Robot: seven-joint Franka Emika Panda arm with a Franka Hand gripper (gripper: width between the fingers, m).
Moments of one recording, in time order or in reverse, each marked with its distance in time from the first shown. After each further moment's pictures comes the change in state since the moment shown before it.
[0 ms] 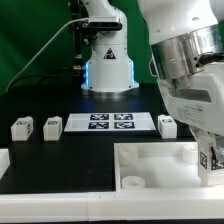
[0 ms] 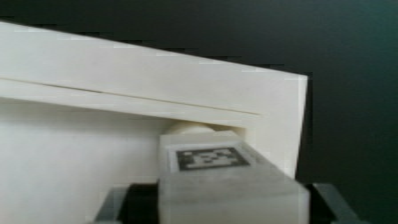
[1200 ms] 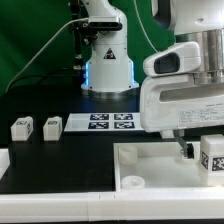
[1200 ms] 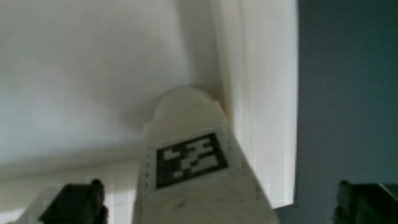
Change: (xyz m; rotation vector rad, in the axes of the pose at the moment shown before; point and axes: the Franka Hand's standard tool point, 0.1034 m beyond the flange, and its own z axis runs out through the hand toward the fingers) arm -0.005 -0.002 0.001 -0.167 0.059 -1.259
